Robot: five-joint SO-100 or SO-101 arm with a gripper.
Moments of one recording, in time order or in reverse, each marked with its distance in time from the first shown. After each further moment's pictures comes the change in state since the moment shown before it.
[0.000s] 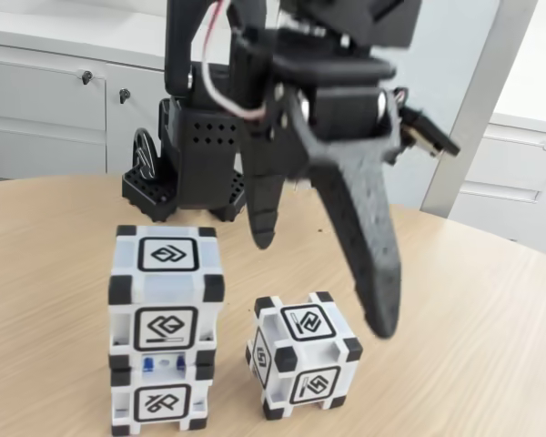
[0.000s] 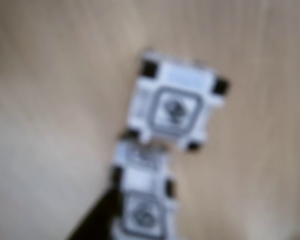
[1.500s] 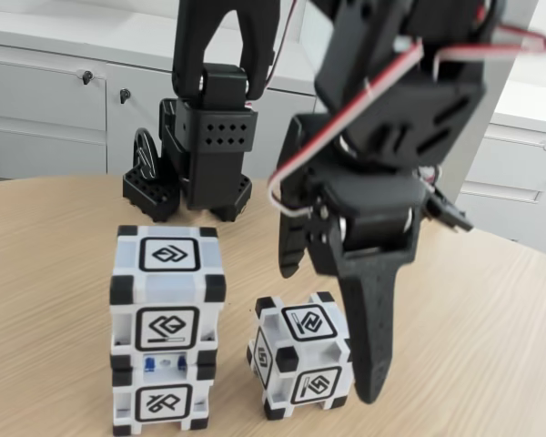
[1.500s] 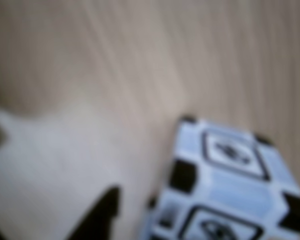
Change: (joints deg) arm -9.0 -15.6 0.0 -0.3 12.4
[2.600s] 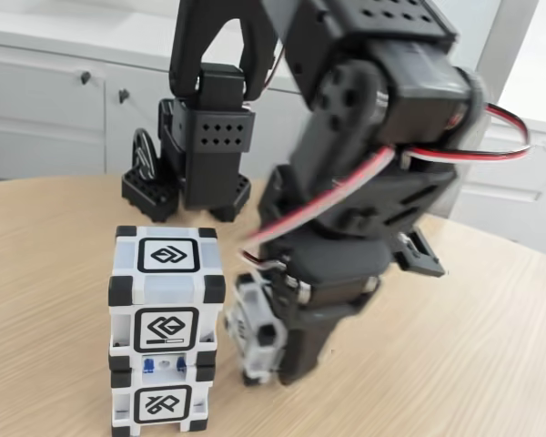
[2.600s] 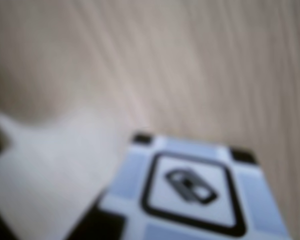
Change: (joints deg) arm 4.9 -5.8 0.0 -0.2 0.1
